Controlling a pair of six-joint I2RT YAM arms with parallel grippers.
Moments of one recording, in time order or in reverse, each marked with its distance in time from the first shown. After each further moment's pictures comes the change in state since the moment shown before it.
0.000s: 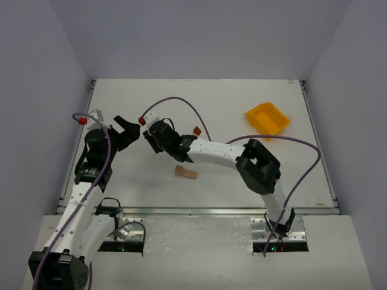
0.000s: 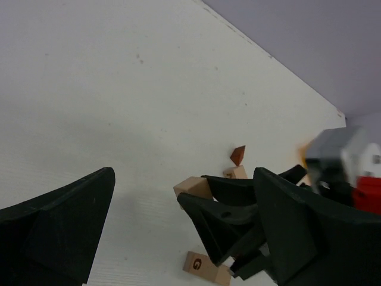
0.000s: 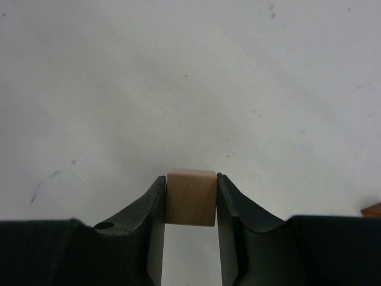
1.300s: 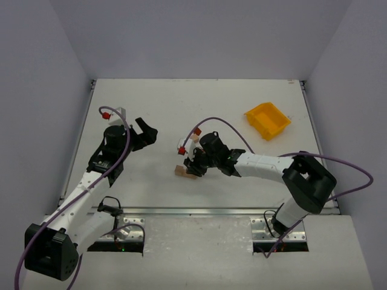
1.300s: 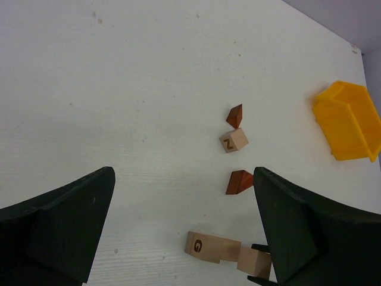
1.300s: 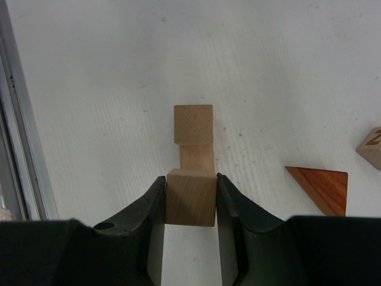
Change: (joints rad) left arm -0.188 0.155 0.000 0.080 -0.026 0.069; right arm -0.165 -0.511 -0.743 0.097 -0.611 -0.368
